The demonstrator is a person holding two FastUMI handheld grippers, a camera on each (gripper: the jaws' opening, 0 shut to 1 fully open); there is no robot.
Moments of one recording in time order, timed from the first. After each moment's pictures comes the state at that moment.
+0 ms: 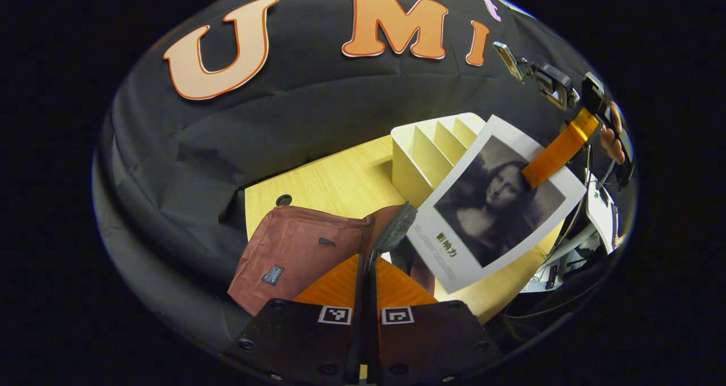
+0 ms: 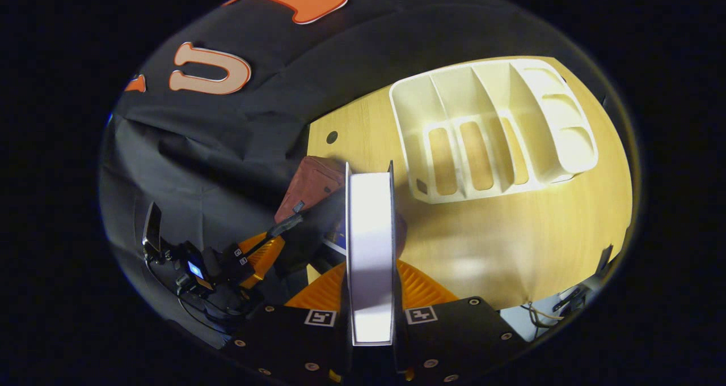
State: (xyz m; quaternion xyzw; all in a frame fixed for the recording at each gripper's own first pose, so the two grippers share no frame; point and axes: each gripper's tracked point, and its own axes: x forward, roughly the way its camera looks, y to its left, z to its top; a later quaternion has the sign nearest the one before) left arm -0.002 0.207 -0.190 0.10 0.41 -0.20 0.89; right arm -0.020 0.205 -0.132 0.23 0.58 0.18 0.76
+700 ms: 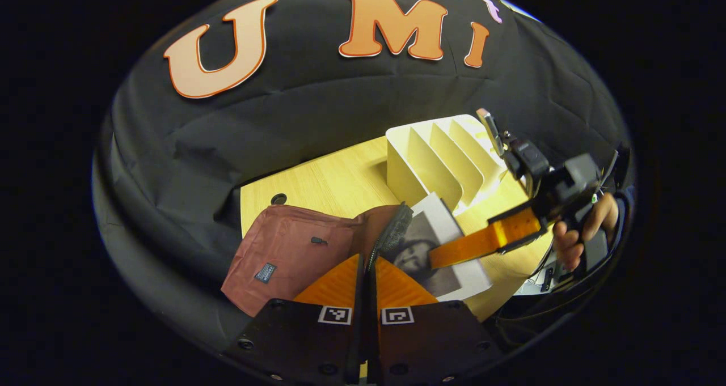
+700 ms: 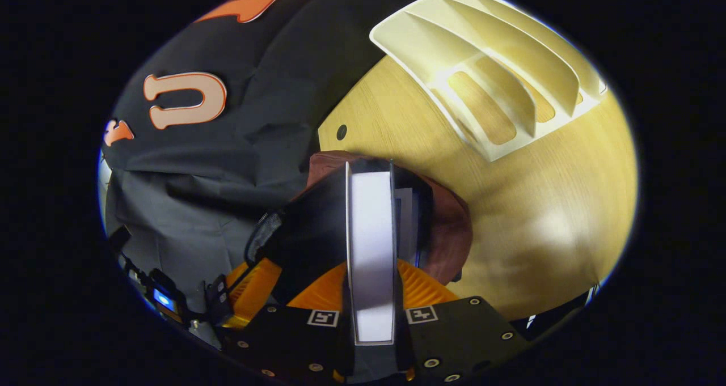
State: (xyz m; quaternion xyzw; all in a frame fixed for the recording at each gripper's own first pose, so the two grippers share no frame) left arm -0.009 0.193 -0.187 0.09 0.40 -0.21 0.89; right arm -0.029 0.269 -0.182 0.39 0.53 0.17 0.73
